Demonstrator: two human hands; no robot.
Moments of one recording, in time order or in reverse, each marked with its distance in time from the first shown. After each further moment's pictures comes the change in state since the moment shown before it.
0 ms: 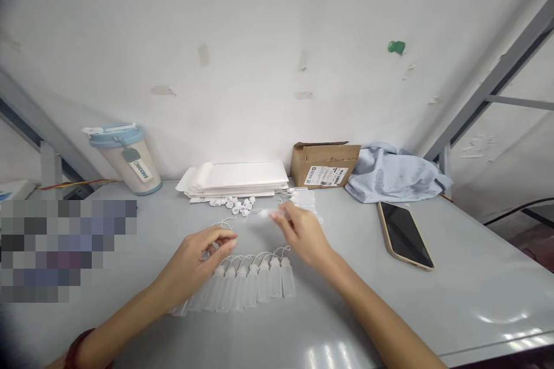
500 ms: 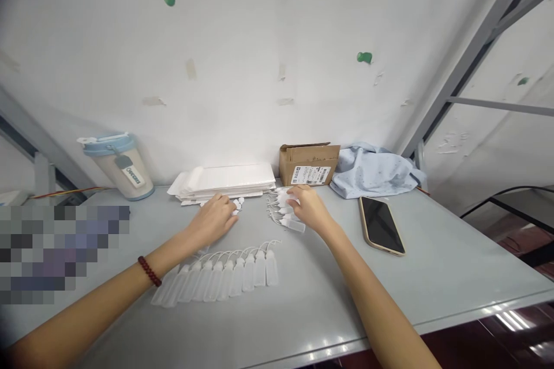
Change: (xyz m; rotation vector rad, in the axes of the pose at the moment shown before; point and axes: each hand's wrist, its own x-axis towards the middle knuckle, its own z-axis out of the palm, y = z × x) left_hand 0.071 -0.007 0.013 0.772 -0.024 0.211; right_hand 0.028 0.066 -0.034 -0.372 0.066 -0.072
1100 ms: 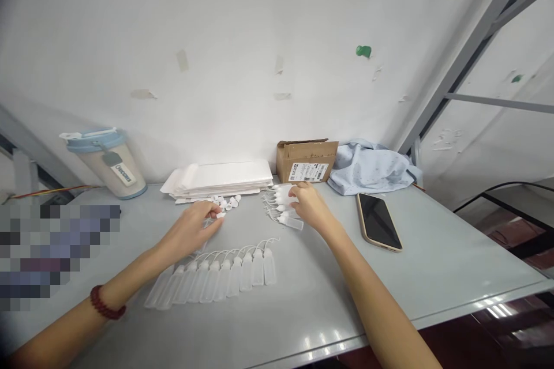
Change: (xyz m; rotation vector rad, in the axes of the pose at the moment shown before) left_hand -0.032 -0.010 -0.007 -0.410 0.055 -0.175; right_hand -0.001 -0.002 -0.006 -0.132 -0.108 0.055
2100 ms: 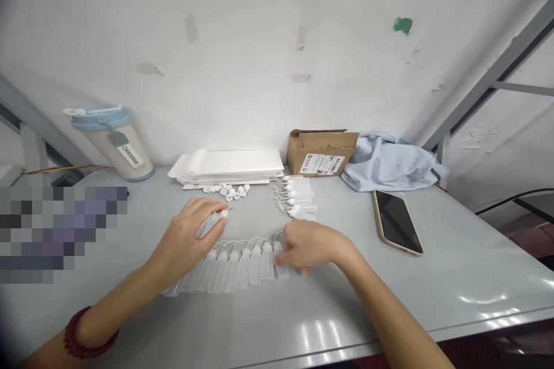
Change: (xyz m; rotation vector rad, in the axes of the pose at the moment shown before) left_hand -0.036 0.020 -0.001 -0.124 0.221 0.082; right_hand -0.035 -0.063 -0.025 0.229 -0.906 -0.046
